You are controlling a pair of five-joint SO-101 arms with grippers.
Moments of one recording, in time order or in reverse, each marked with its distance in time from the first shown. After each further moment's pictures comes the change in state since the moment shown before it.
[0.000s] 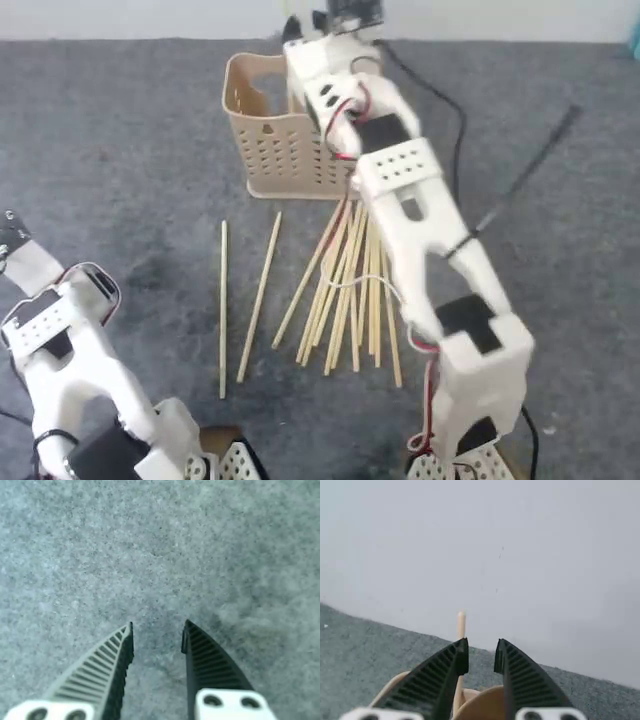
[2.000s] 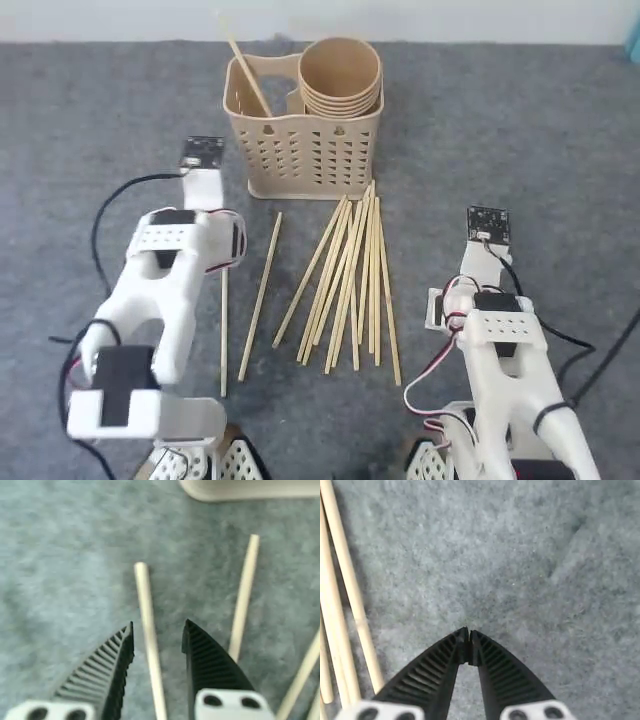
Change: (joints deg) left arm 39.8 20.4 -18.0 5.5 -5.7; right arm 23.6 -49.4 91.8 21.9 -1.0
